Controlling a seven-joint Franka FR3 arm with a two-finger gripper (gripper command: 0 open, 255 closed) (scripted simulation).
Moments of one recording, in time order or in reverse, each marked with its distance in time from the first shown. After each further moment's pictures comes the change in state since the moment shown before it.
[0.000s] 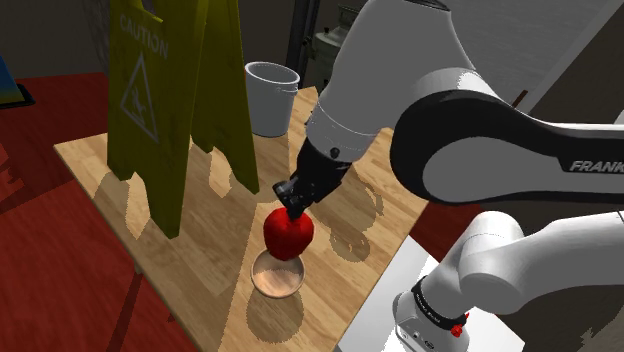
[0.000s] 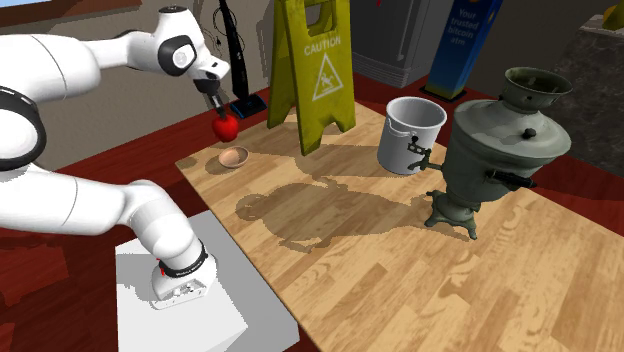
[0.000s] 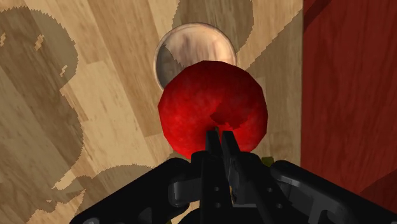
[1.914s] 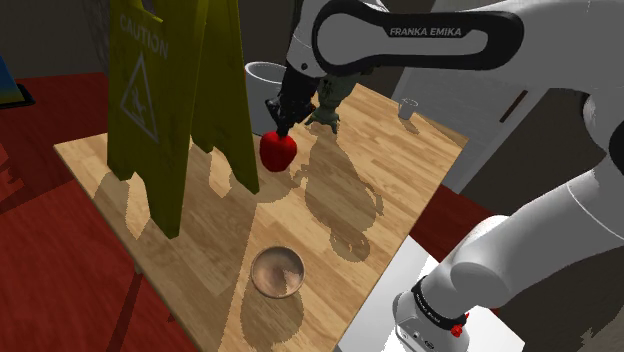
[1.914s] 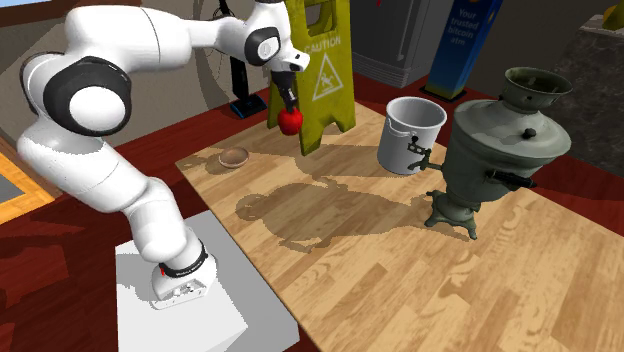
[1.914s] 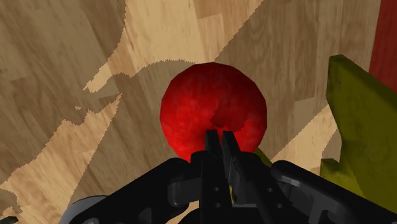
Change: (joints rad) arm -0.198 0.412 -0.212 0.338 -0.190 0.028 -0.291
